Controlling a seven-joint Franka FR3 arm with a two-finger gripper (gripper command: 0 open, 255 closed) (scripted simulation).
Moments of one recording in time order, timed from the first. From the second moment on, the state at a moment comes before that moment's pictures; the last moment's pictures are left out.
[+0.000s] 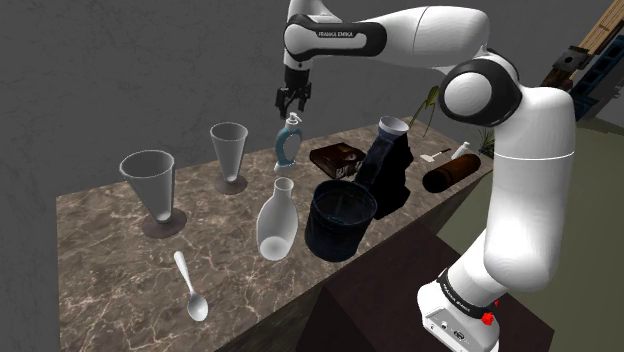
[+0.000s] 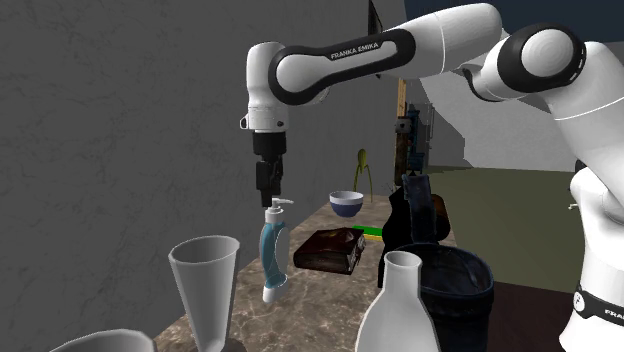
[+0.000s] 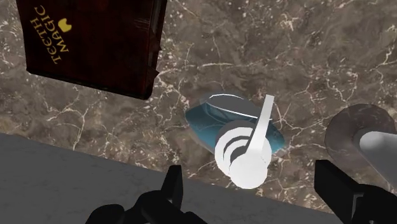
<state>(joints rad) 0.11 0.52 0.04 -1.29 -0.06 1.81 -0.08</state>
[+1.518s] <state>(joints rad) 0.11 0.54 0.04 -1.34 -0.06 1.87 -0.08</state>
